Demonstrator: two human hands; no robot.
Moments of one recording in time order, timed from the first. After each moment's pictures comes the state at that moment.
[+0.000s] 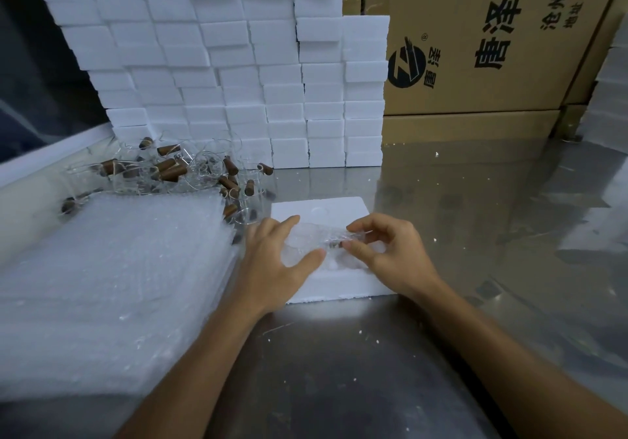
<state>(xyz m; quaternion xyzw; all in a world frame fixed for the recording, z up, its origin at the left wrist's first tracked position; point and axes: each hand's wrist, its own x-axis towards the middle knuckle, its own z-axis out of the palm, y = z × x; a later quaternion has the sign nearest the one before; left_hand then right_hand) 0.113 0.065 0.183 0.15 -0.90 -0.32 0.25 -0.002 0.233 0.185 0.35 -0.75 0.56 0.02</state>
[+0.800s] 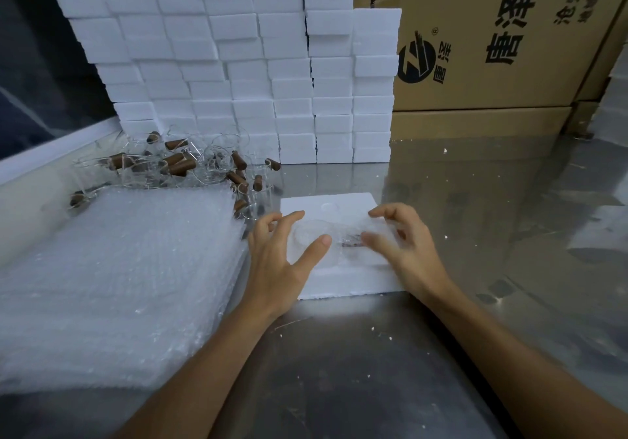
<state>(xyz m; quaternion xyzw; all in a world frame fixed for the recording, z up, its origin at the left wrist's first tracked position) 0.116 0.065 0.171 0.16 -0.84 -0.42 0.30 0.001 0.233 0.174 0.33 -0.72 0.60 0.03</state>
